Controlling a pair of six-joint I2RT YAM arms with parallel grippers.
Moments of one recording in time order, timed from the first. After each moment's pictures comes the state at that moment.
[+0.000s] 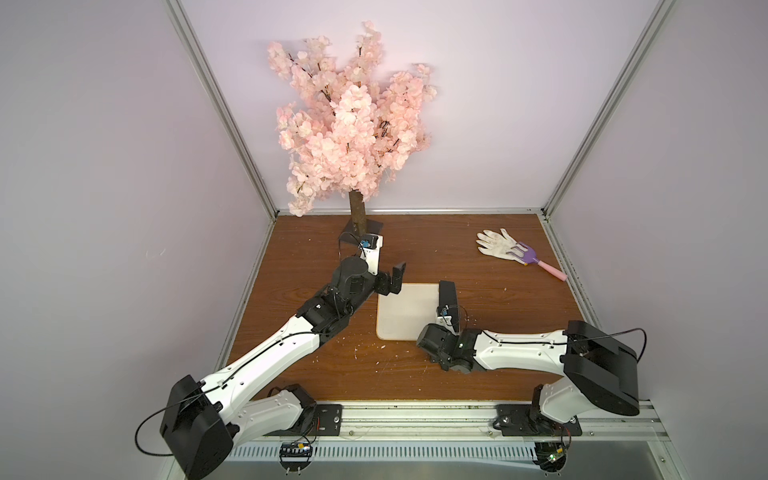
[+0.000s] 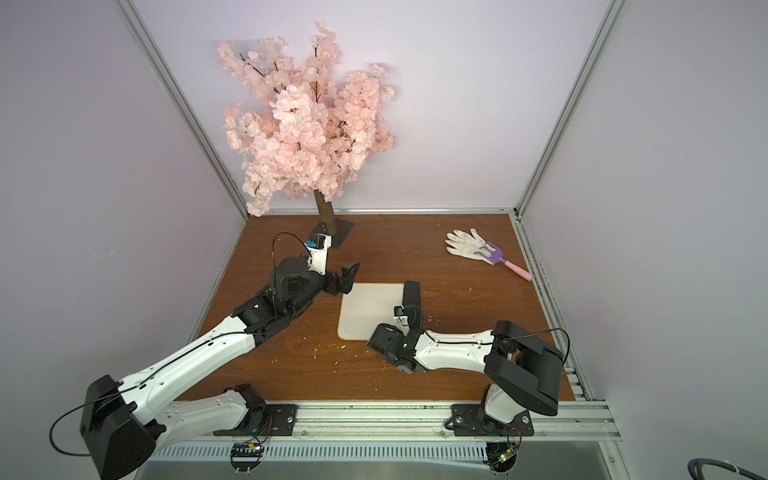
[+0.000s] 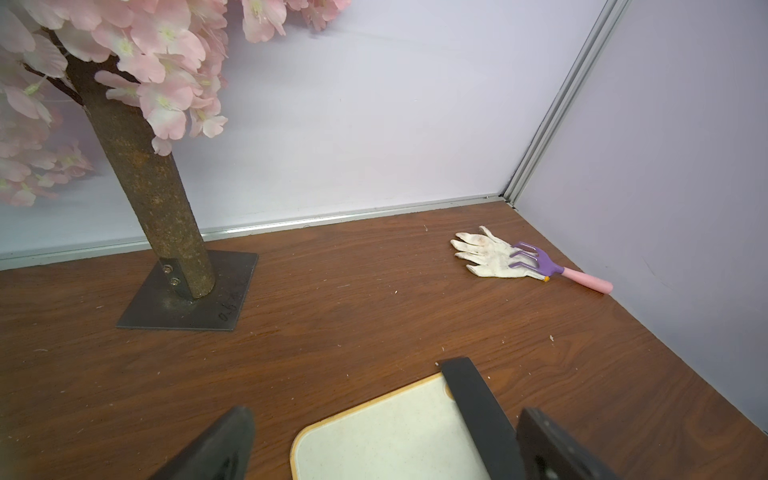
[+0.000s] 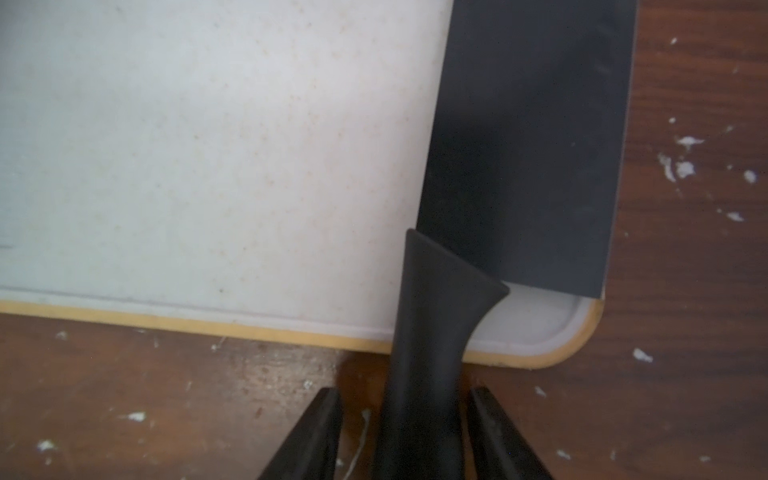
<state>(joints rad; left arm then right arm) -0.67 1.12 0.85 -0.05 -0.19 -0.22 1.11 1.55 0.75 -0.46 0.43 0.99</state>
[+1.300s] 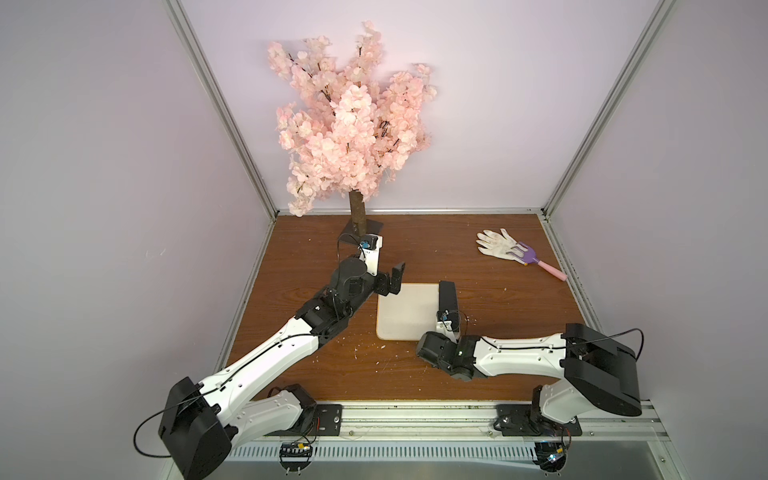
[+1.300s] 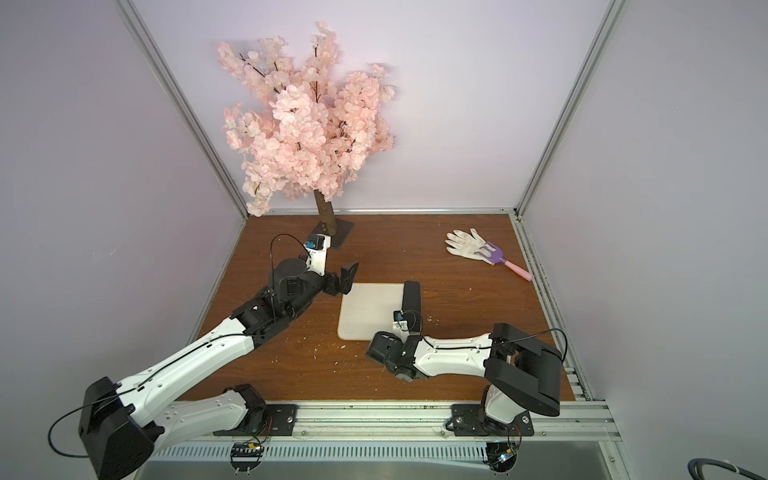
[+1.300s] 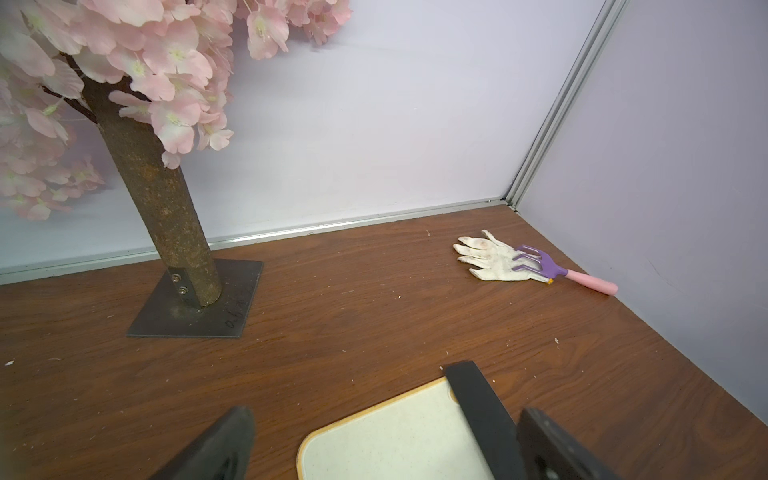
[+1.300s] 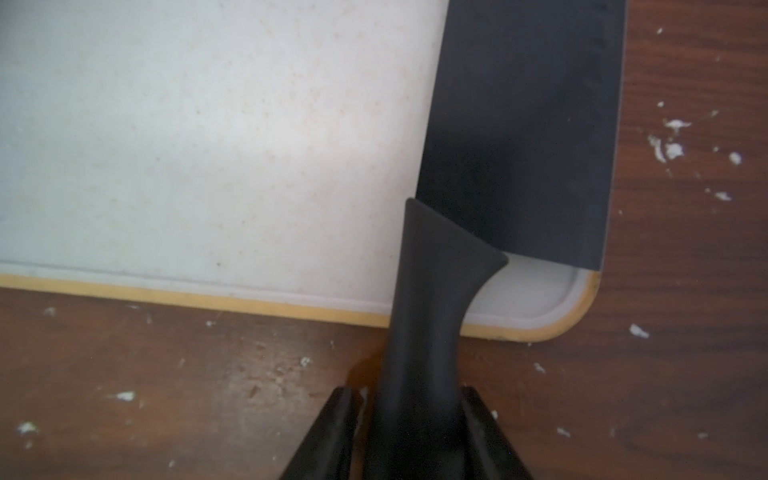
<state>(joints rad) -0.67 1.10 0.85 -0.03 -0.21 -0.20 1.17 1.55 0.73 -0.46 0.48 1.03</state>
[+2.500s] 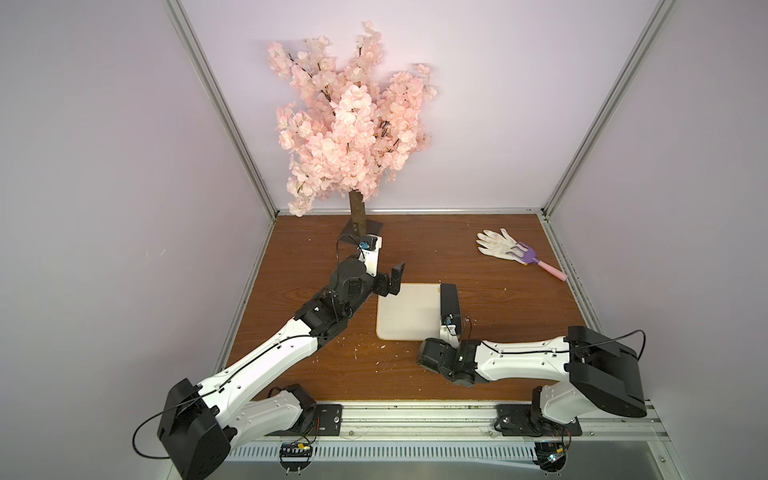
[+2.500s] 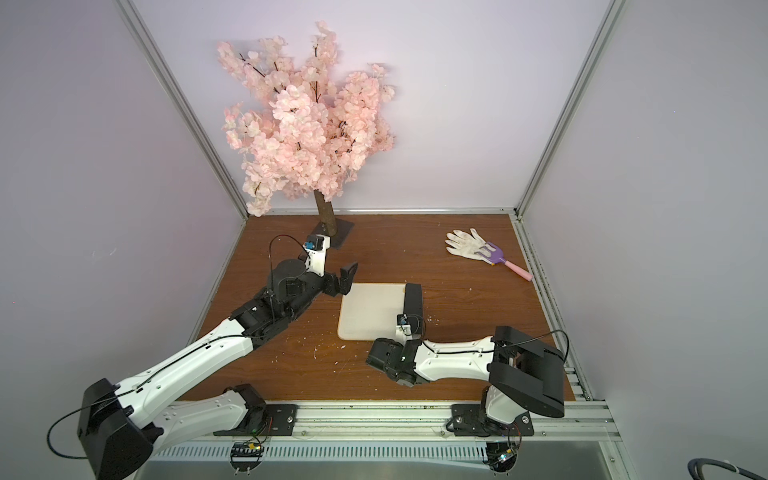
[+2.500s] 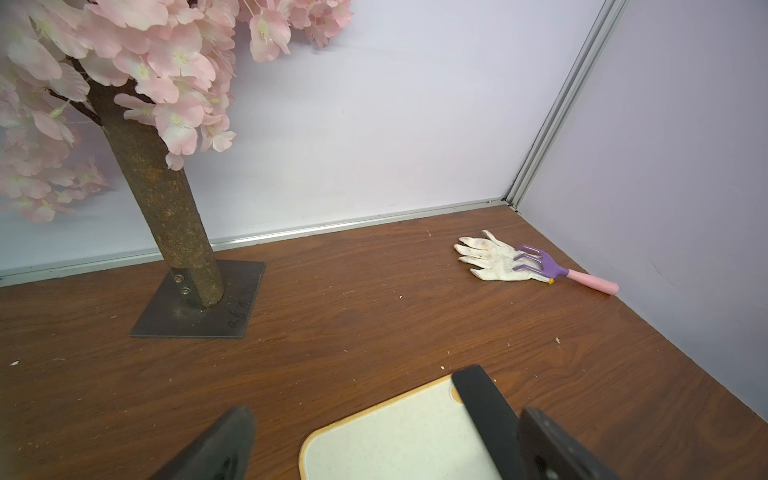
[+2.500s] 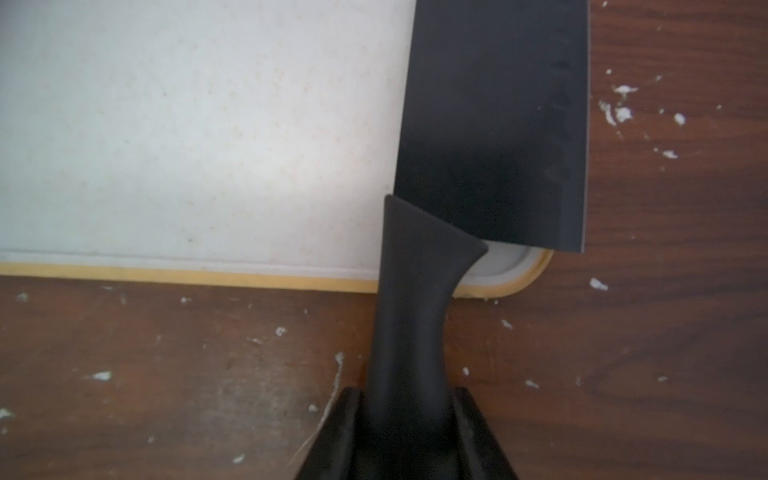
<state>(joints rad) -0.68 1.09 0.84 -0.03 -0.21 -0.20 1.22 1.53 0.73 -0.54 0.53 1.14</state>
